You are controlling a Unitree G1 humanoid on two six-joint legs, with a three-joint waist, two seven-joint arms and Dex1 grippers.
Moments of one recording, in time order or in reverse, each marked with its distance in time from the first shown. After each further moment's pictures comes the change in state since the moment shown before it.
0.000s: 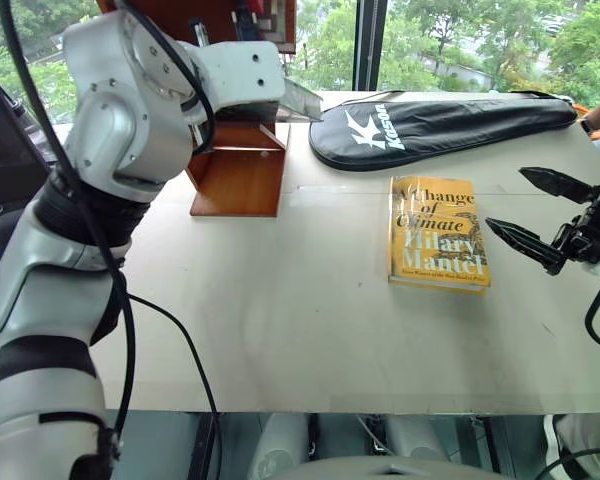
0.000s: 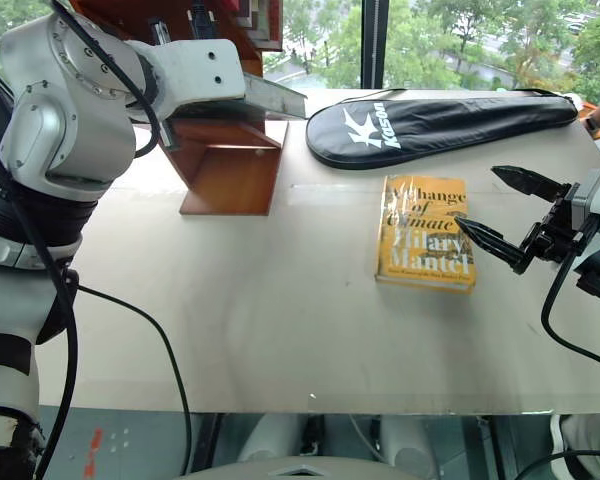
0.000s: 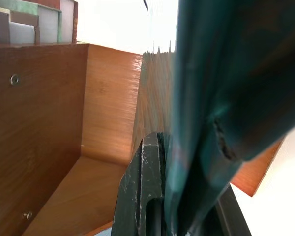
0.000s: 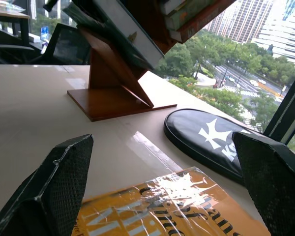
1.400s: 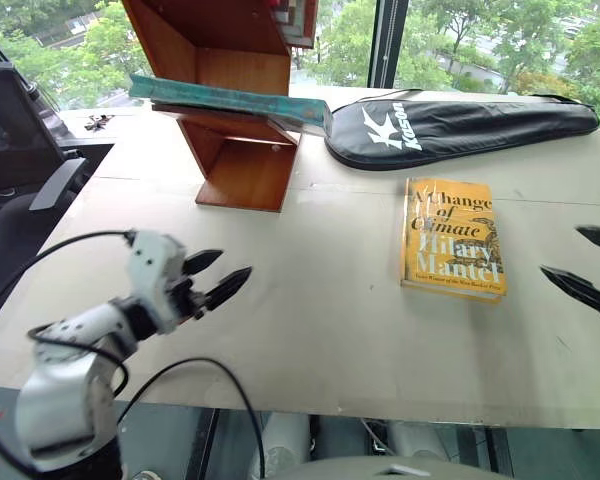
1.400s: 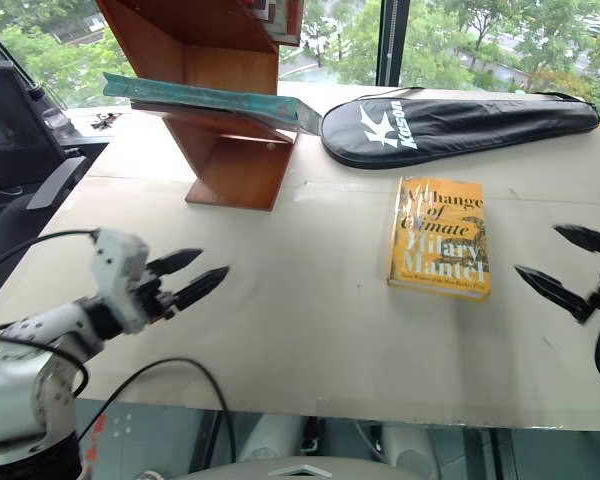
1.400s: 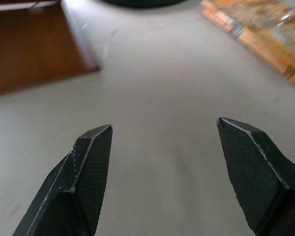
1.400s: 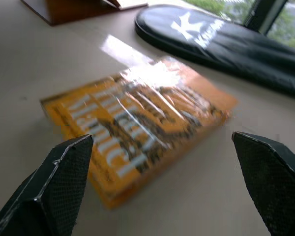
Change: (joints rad) left arm 1.361 -0.364 1.042 -0.709 -0.904 0.125 0.247; right arm 0.443 -0.119 -0.283 0.084 -0.101 0.029 0.098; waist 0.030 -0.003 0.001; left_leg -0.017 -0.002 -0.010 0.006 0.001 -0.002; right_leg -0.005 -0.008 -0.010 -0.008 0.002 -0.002
